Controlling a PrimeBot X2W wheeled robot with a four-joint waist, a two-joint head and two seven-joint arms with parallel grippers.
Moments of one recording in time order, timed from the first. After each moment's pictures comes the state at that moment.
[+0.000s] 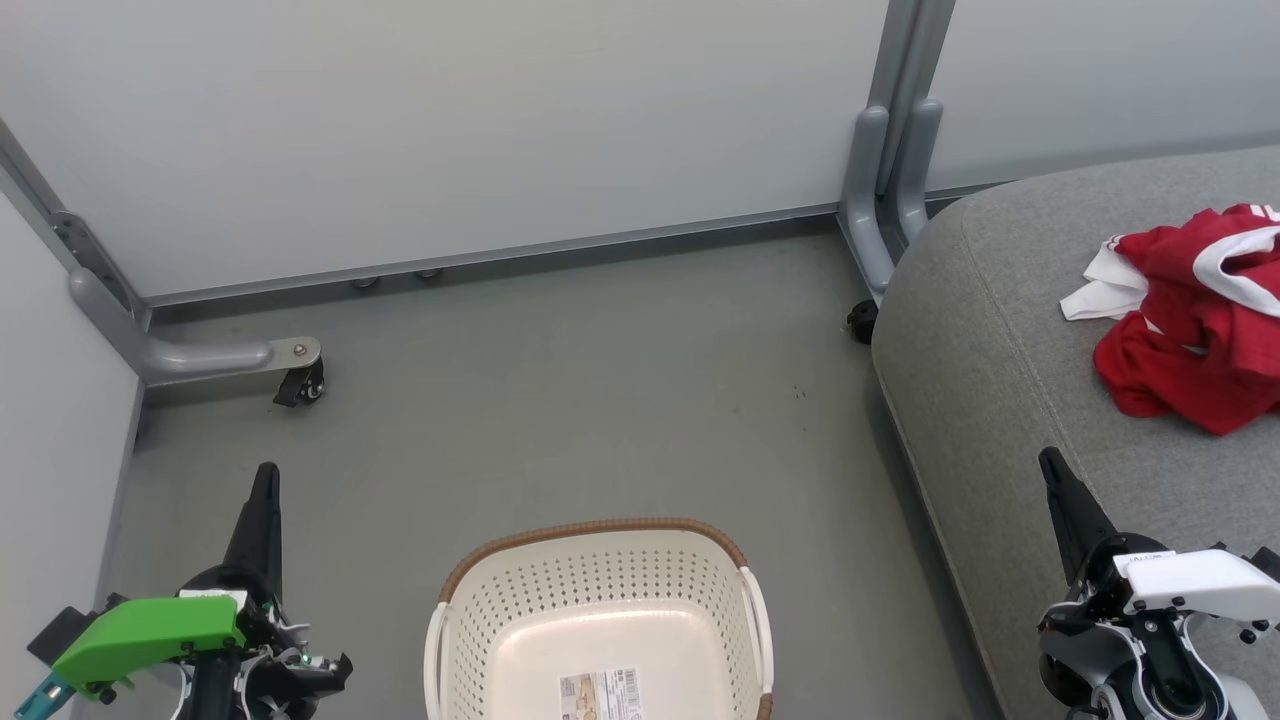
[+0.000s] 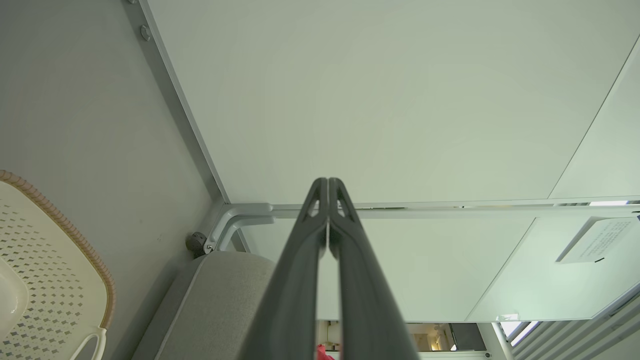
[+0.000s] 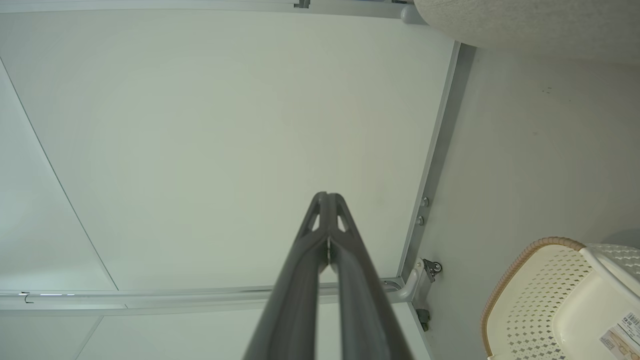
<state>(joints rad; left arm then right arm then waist) -0.10 0.05 0.11 0.25 -1.61 -0.13 0.11 -0.10 -0.05 -0.11 0.24 1.61 0.13 0.11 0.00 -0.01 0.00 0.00</state>
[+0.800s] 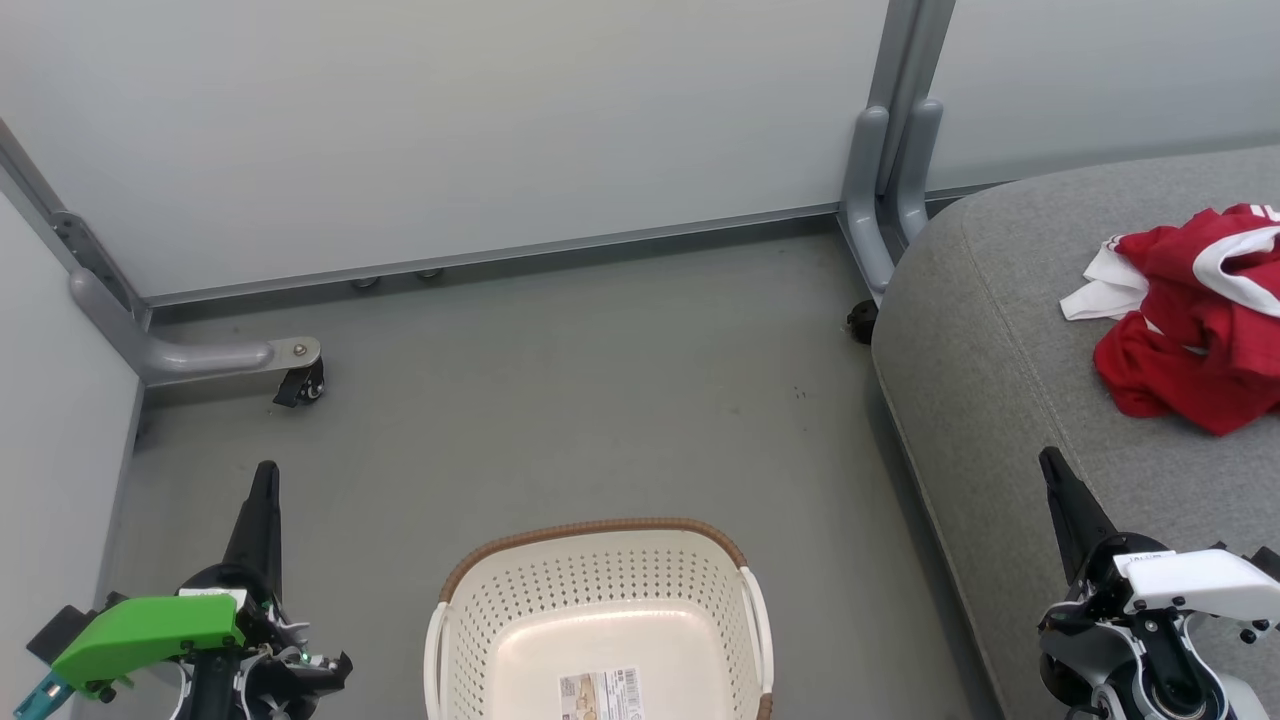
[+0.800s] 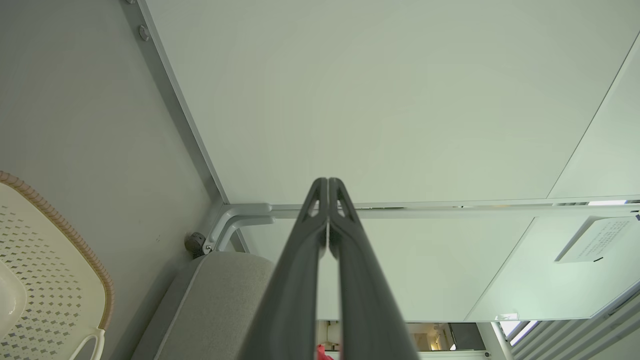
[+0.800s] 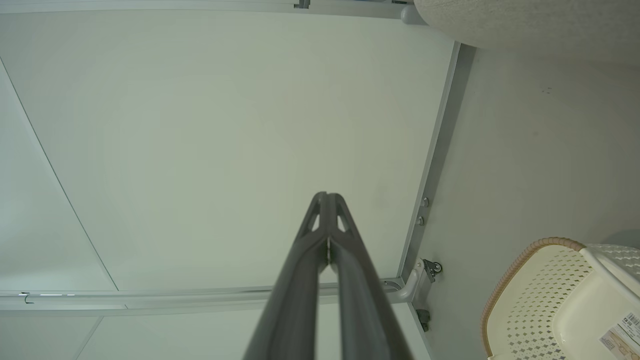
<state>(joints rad) -0.10 0.05 0.11 0.25 -1.61 -0.13 0.11 -0.10 -0.05 -0.11 0.24 1.61 0.13 0.11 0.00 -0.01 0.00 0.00</state>
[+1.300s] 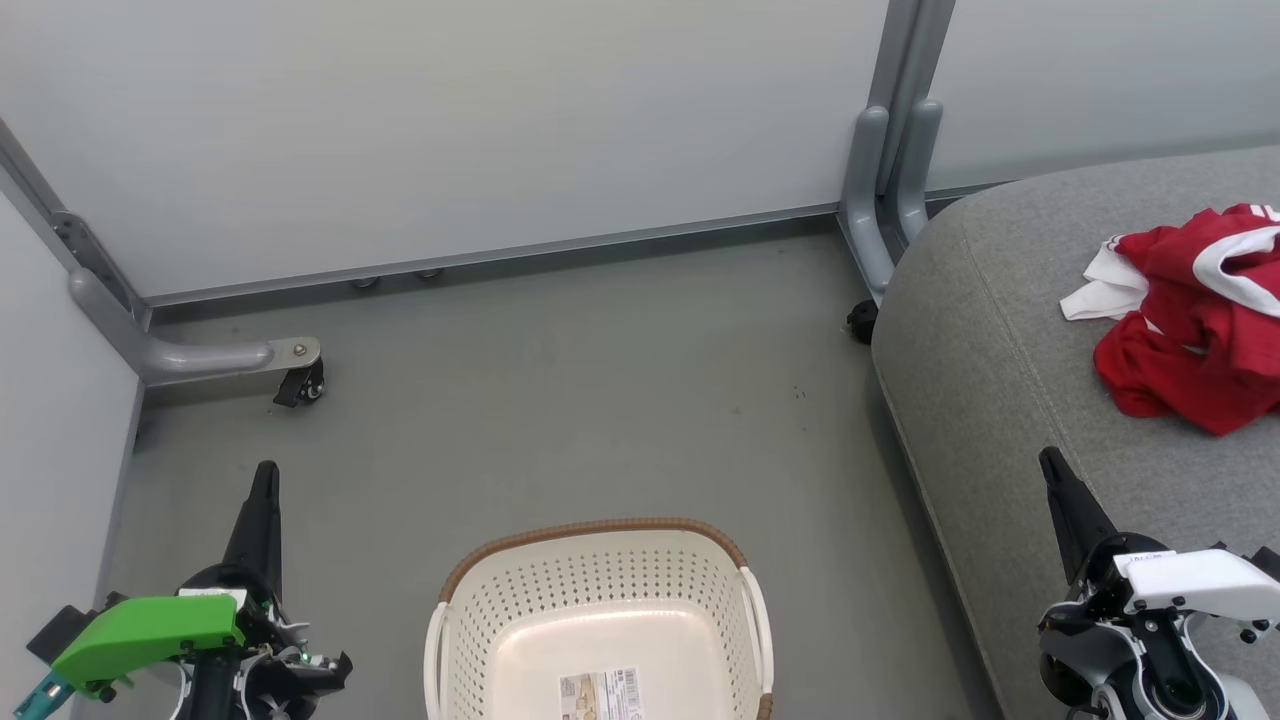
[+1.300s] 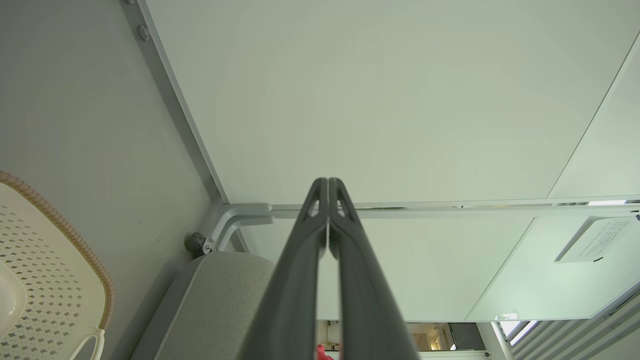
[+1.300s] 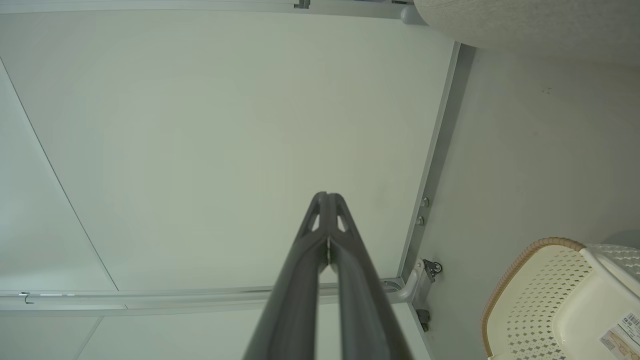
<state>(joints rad) -0.10 0.05 0.11 0.25 -1.61 -0.13 0.11 -0.10 -0.05 -0.11 0.24 1.61 0.13 0.11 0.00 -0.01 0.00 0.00</state>
